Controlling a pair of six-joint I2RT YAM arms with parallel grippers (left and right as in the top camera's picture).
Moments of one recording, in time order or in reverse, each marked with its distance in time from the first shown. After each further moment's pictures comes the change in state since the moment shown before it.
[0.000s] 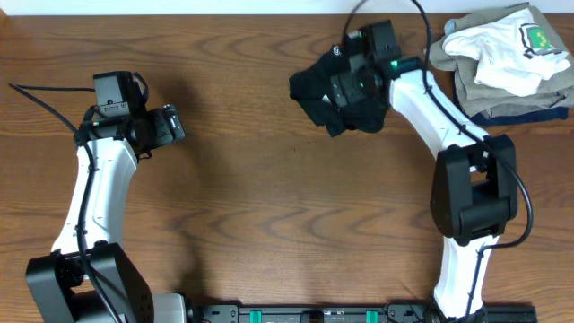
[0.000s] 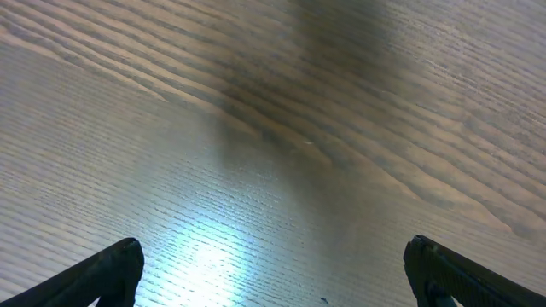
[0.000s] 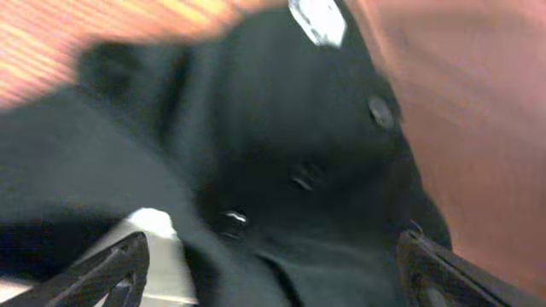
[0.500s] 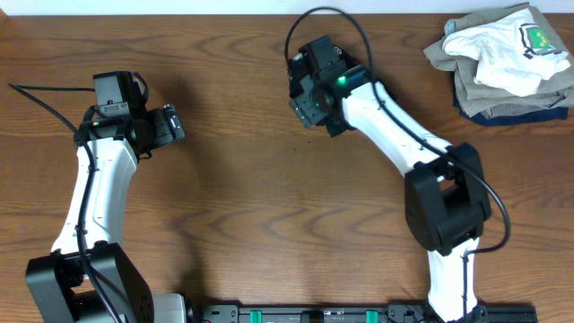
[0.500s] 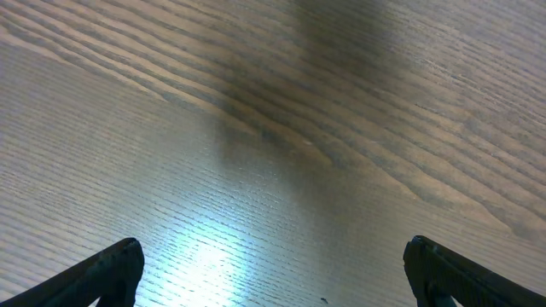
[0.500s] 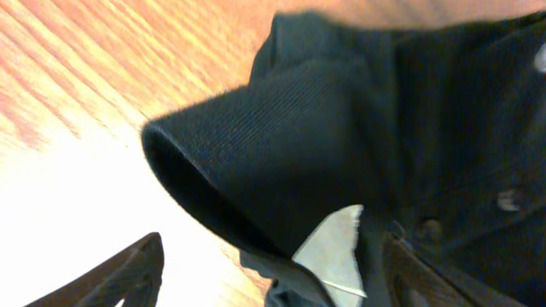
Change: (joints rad) left arm 0.000 0.000 0.000 0.000 0.000 0.000; right arm 0.212 0.021 0.018 -0.092 0.146 -0.034
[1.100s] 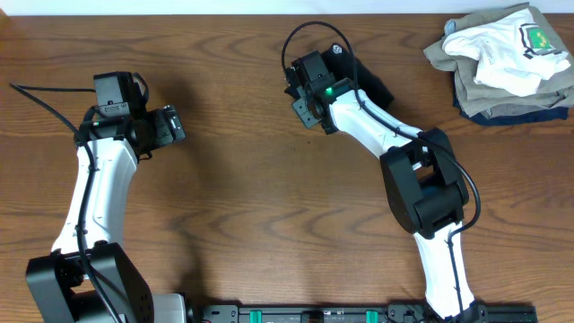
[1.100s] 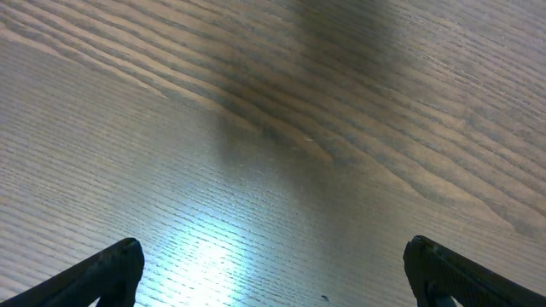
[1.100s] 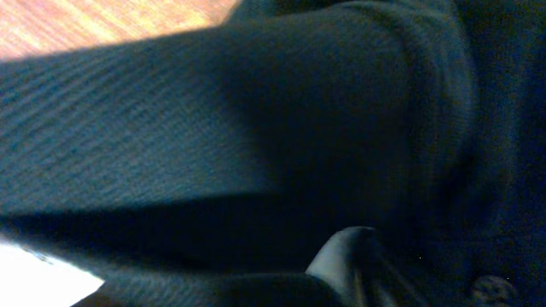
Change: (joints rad) left arm 0.000 0.000 -0.002 -0.005 0.000 0.000; right arm 0.003 0.146 -0.009 0.175 0.079 0.042
